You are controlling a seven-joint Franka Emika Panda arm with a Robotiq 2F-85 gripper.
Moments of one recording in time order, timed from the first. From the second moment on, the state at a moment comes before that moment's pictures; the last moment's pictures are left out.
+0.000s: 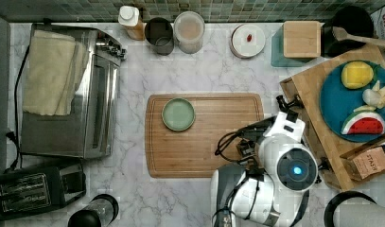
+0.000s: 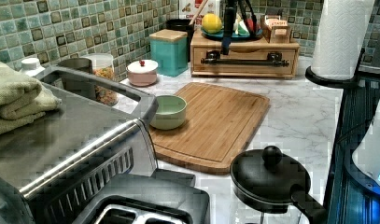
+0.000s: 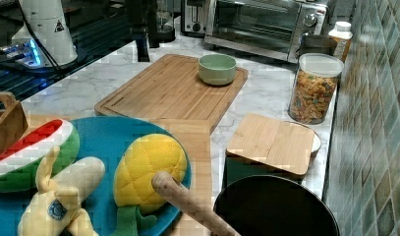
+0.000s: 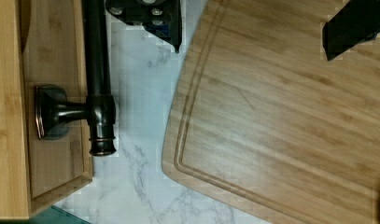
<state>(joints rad) -0.14 -0.18 -0.19 -2.48 -0.07 0.86 -1.44</state>
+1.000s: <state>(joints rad) -0.20 0.04 -0.32 -2.48 -0.08 1.17 -1.71</state>
